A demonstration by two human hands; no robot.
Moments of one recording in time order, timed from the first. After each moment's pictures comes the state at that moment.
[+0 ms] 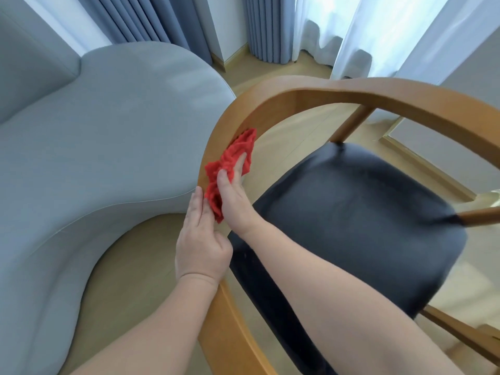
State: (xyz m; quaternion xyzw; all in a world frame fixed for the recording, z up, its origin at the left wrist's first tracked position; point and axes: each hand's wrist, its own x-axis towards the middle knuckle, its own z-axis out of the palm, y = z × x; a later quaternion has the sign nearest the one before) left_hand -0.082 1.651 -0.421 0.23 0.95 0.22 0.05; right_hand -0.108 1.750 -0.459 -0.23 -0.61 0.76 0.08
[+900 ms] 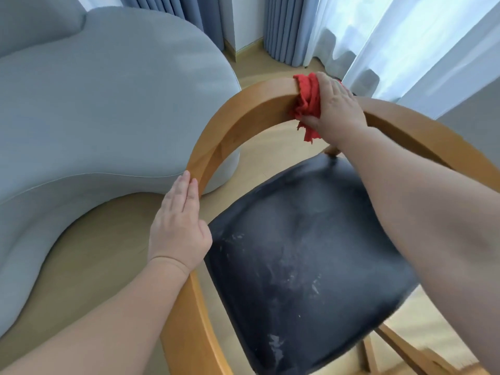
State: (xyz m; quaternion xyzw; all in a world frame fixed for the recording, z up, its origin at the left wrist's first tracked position) left_hand -0.082 1.656 -0.410 0.24 0.97 0.09 0.06; right_hand -0.120 2.008 -0.416 -0.16 -0.97 0.15 0.06
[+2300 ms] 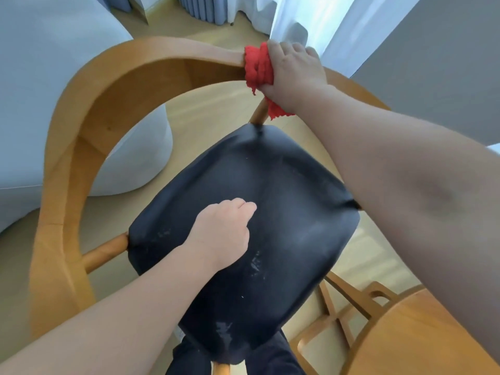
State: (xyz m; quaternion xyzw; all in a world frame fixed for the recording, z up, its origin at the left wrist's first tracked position) left_hand 0.001 1.815 -0.451 0.52 0.82 0.11 0.21; right_hand -0.068 2.099 -0.424 -0.20 -0.98 -0.01 -0.01
